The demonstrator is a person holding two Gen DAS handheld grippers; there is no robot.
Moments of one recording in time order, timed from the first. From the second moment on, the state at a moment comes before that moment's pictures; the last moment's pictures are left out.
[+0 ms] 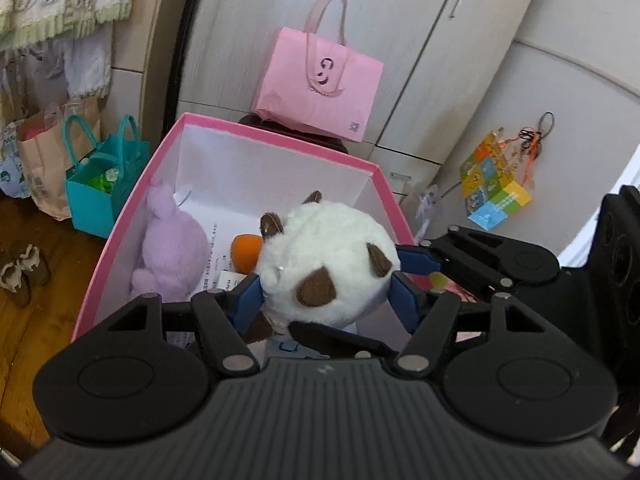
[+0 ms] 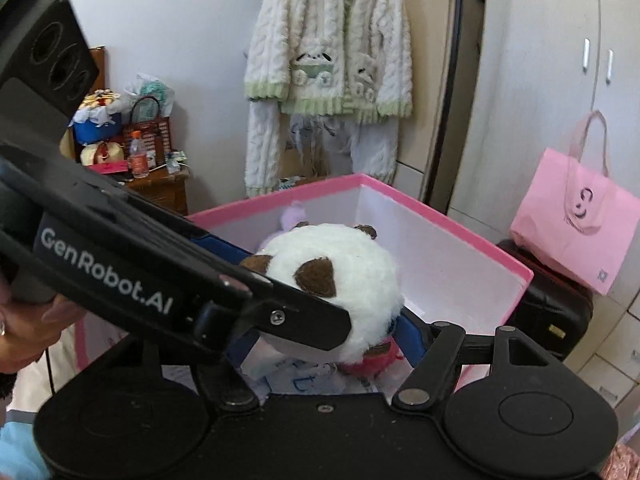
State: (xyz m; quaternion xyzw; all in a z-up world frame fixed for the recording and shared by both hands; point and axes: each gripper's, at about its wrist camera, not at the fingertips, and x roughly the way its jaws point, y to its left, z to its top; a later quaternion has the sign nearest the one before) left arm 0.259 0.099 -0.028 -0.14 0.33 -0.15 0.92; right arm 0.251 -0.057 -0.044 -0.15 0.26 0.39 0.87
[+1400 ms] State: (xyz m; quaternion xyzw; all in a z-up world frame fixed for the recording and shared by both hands) left arm 0.069 0.055 0.051 -0.01 0.18 -0.16 0.97; right arm 0.106 -0.158 0.019 -0.10 0.25 0.28 0.92
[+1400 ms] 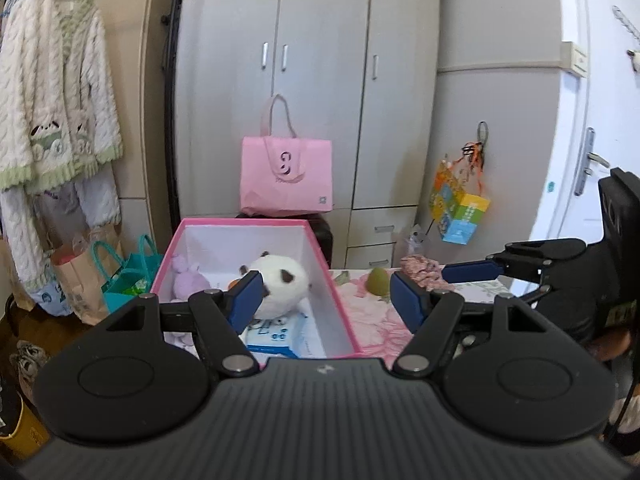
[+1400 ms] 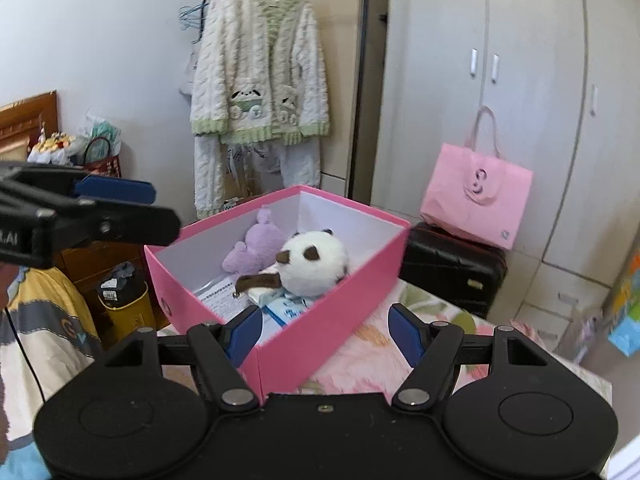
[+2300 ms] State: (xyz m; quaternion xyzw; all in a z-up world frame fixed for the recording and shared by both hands) left arm 0.138 -0.100 0.005 0.03 0.18 -0.17 0.97; right arm 0.136 -0.323 0.002 -0.01 0.22 0.20 0.96
